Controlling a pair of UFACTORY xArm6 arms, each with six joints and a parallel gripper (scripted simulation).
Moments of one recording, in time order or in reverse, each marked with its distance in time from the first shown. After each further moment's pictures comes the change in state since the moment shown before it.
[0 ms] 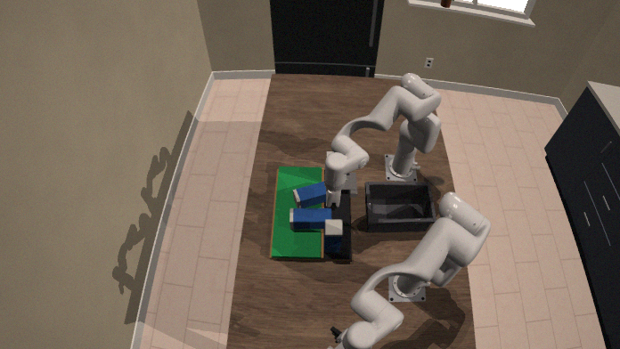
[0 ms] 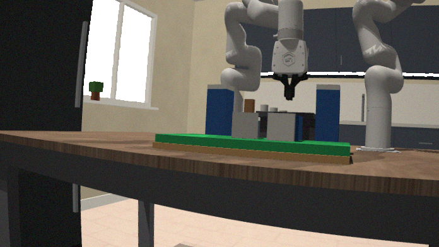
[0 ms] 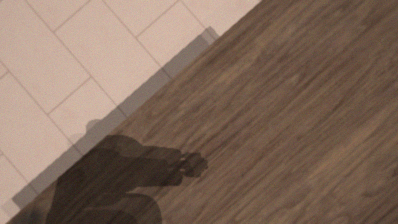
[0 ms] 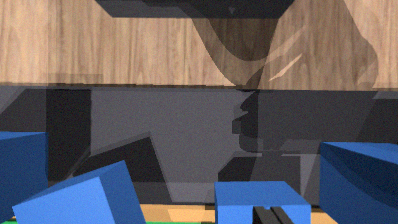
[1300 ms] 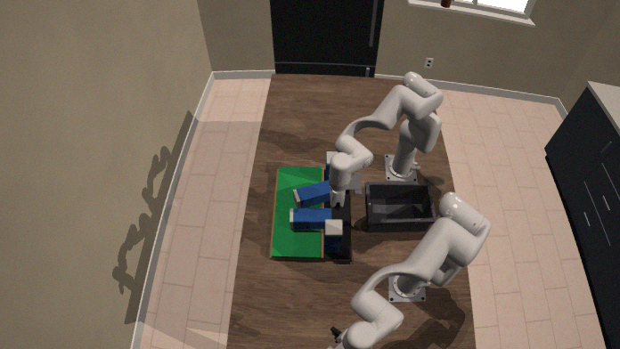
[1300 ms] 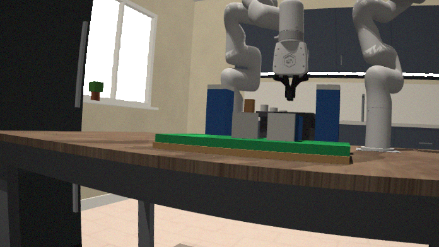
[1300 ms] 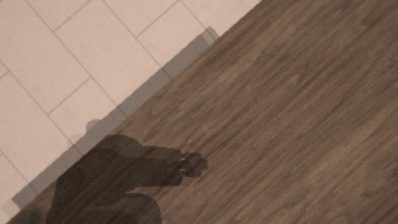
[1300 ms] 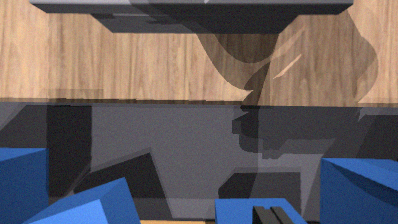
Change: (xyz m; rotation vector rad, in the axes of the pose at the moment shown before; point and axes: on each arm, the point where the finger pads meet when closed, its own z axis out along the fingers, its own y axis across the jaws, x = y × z) left arm 0.000 0.000 0.000 0.000 0.000 0.000; right arm 0.016 -0.001 0.000 0.000 0.000 0.001
